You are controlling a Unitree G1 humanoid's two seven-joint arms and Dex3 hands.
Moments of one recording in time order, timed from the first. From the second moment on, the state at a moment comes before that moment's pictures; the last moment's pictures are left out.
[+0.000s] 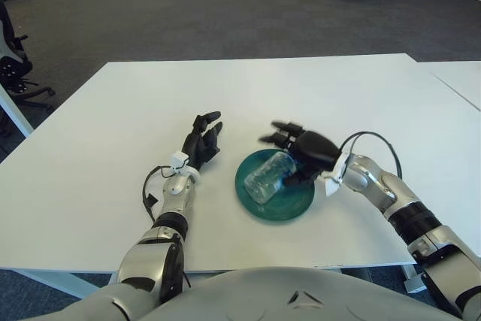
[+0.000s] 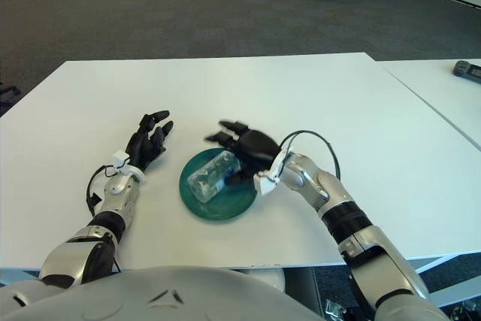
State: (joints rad) left arm -0.30 -0.01 0.16 1.07 -0.11 -0.54 -0.30; right arm -0.26 -0.44 0.30 0.27 -0.58 -0.61 -0.03
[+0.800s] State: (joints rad) left arm -0.31 -0.01 0.17 1.10 -0.11 -0.58 -0.27; right arm -0.37 -0.41 0.01 0.74 -0.21 -0.79 -0.05
